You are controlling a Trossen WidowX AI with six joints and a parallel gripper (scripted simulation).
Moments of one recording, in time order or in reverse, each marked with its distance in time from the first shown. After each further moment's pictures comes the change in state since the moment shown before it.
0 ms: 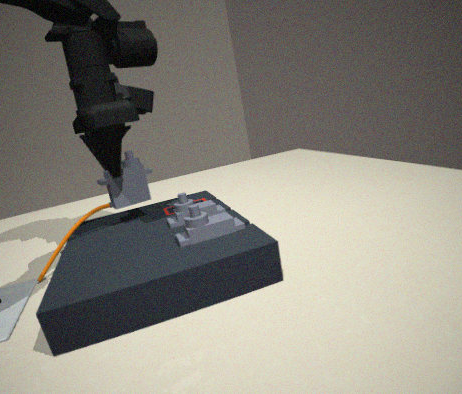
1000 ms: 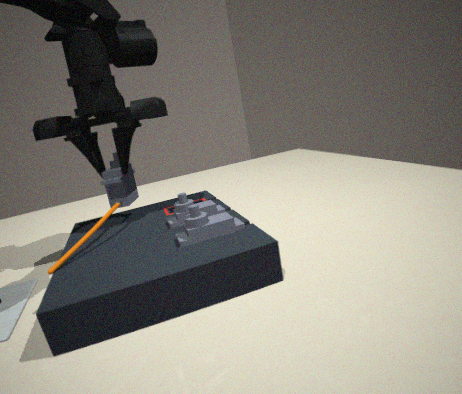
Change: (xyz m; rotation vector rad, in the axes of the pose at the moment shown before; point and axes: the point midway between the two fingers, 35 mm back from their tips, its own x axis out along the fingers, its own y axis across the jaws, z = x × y) arm -0.001 0.000 0.001 -1.026 -0.003 -0.001
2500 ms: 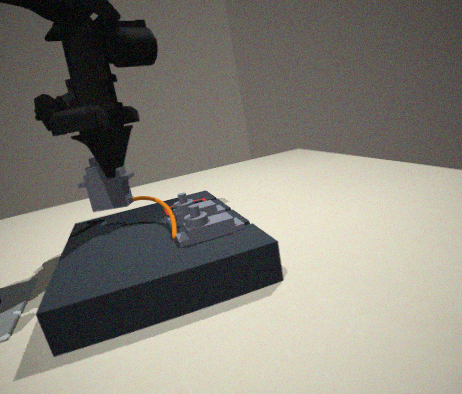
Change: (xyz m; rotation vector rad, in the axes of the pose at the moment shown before) arm 0.000 0.000 0.000 -1.549 0.000 0.000
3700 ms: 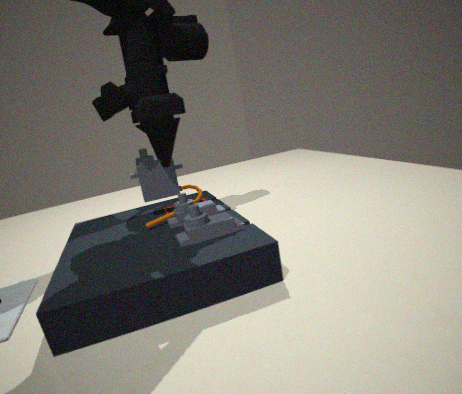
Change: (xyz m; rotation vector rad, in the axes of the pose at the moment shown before) arm 0.001 -0.027 -0.072 -0.337 -0.003 0.002
